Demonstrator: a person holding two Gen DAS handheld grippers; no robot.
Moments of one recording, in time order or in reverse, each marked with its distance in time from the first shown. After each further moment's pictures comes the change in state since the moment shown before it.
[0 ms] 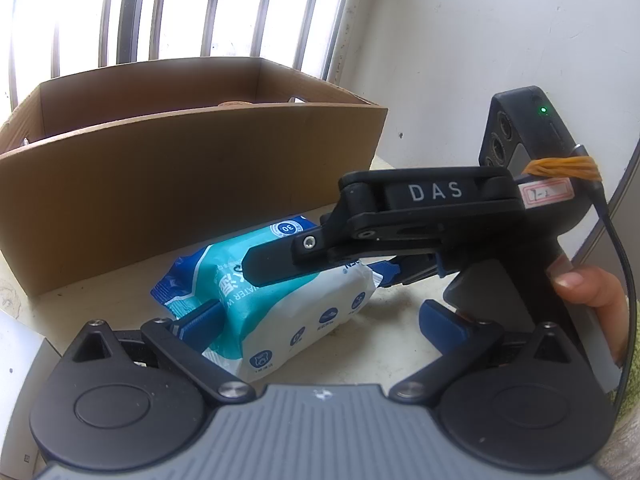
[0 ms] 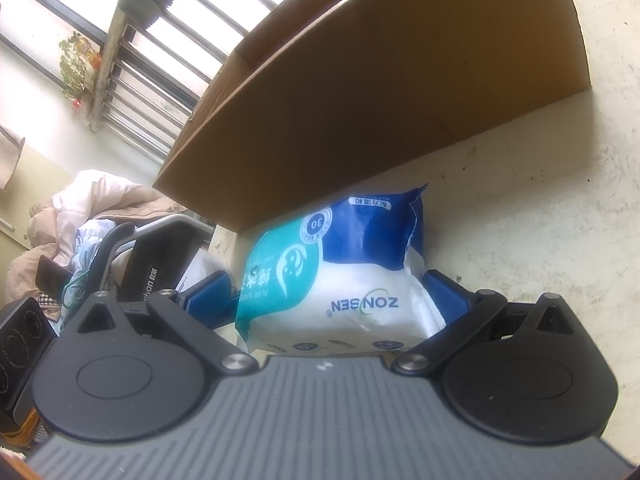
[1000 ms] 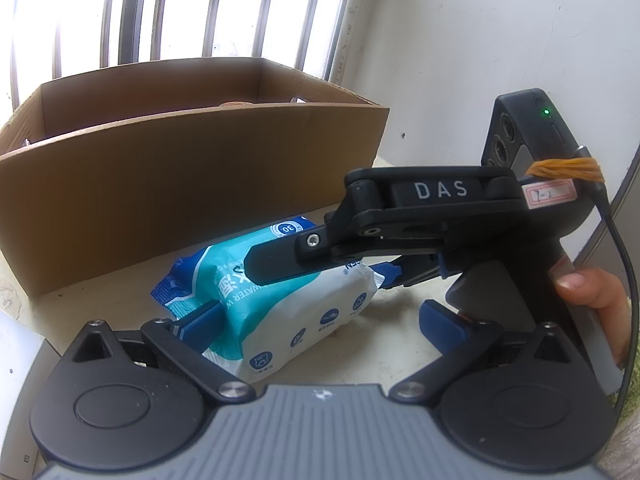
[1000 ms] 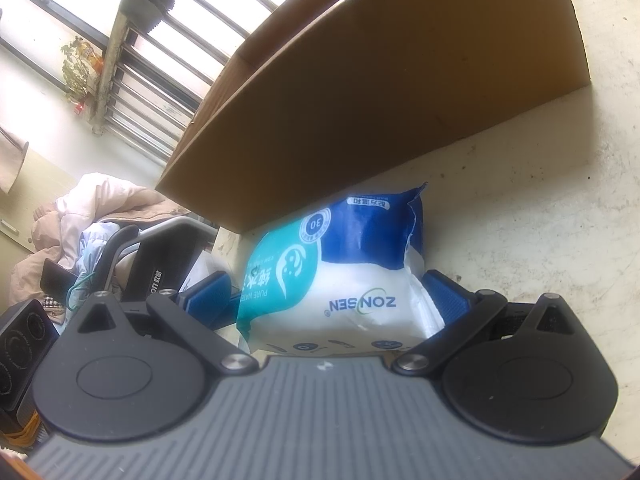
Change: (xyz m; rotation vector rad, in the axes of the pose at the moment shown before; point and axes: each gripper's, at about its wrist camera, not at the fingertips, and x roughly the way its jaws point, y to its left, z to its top) left arm 0.000 0.007 0.001 0.004 0.001 -0.001; right arm -0.002 -0.001 0.000 0.010 -0.005 0.014
